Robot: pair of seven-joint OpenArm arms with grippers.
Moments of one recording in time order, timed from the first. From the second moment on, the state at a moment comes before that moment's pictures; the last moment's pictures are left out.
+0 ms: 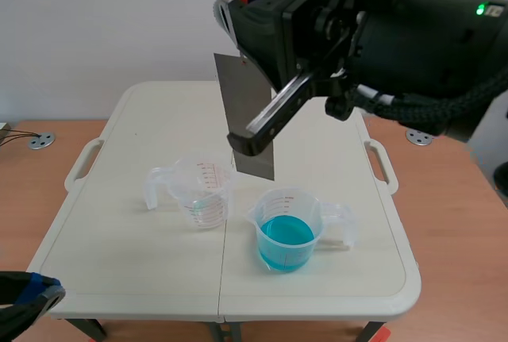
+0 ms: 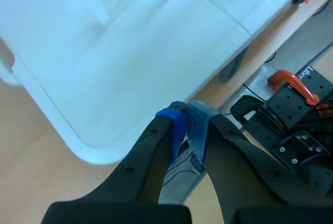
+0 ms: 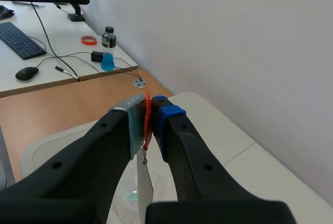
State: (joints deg) left arm 55.7 -40.6 -8.7 119.3 -8.4 -22.0 5.8; right arm -14.3 15.3 -10.1 128.0 10.2 35.5 -12.2
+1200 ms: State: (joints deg) left arm 11.6 -35.2 17.9 101.6 -7.9 -34.0 5.8; right arm -21.1 15.4 0.0 129.7 11.9 37.8 -10.9
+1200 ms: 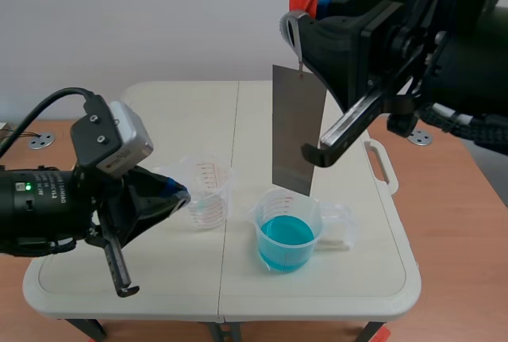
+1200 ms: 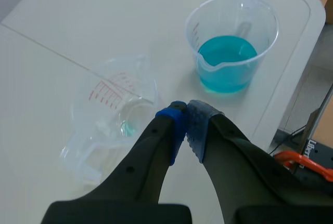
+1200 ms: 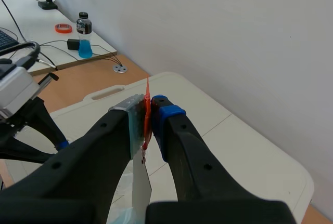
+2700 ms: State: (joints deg) left arm -5.9 -23.9 28.2 86.9 -7.8 -44.2 7.1; right arm -21.1 15.4 0.0 129.7 11.9 37.8 -12.6
